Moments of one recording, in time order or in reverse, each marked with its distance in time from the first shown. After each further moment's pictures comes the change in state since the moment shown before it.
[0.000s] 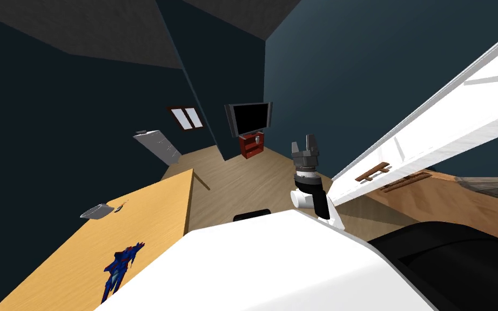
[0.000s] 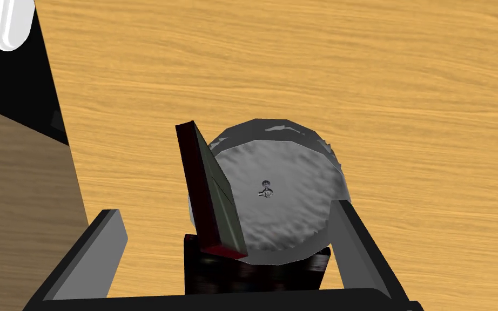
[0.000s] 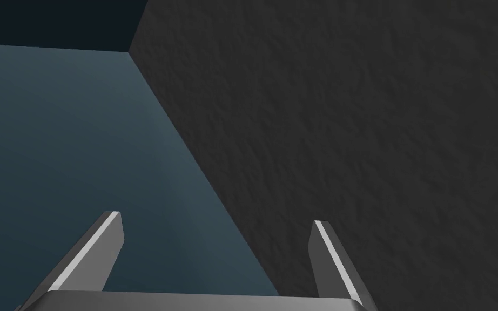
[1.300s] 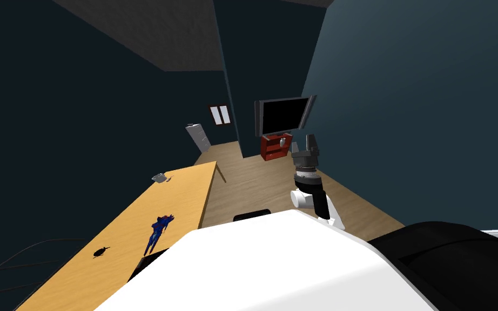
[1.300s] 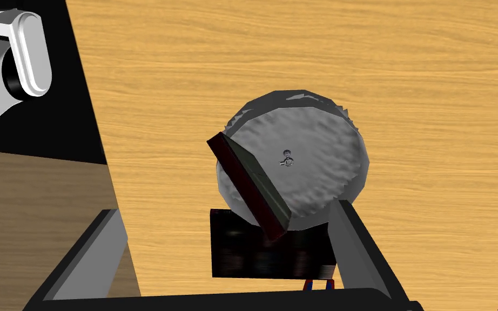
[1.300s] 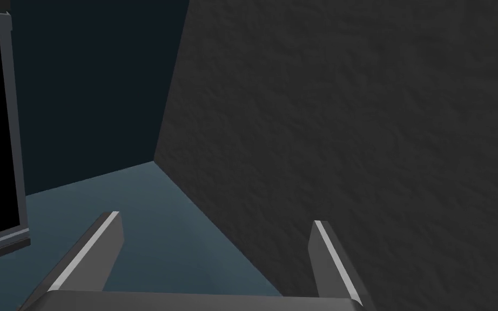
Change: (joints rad) left arm 0.157 0.077 0.309 -0.339 -0.323 0.054 0.024; right arm 0.000 0.000 0.000 0.000 0.000 0.000 0.000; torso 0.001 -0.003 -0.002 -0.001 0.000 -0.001
